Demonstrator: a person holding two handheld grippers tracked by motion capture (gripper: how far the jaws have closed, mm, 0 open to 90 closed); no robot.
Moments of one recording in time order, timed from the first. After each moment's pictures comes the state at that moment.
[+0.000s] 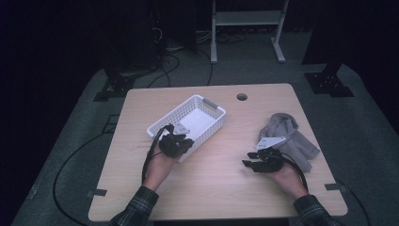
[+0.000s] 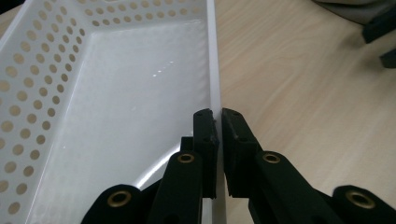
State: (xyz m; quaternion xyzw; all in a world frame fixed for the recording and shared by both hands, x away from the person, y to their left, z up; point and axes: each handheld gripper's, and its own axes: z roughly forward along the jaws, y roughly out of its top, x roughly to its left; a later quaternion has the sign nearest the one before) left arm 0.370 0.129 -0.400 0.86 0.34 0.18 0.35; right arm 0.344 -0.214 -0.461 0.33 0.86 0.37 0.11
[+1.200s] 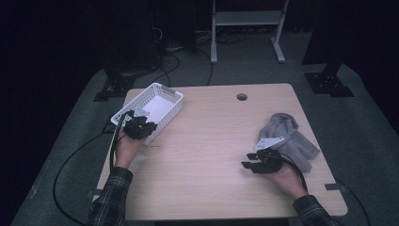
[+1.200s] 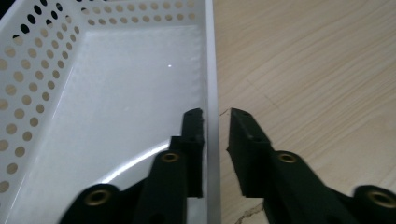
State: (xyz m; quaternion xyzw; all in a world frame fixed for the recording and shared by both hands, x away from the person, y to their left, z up) left arm 0.432 0.243 -0.411 0.81 0.41 0.23 0.35; right arm 0.345 -0.212 -0.465 0.33 0.87 0.37 0.10
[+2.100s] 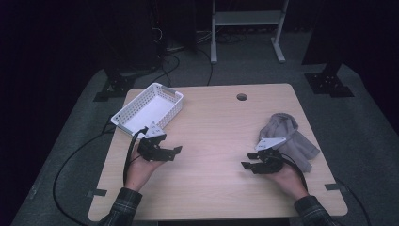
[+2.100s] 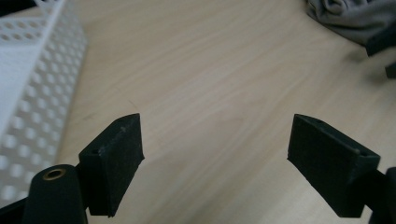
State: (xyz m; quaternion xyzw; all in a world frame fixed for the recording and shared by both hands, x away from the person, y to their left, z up) left arm 0.350 0.178 -0.408 0.82 0.36 0.17 0.40; right arm 0.340 -0.213 -0.459 0.32 0.86 0.38 0.10
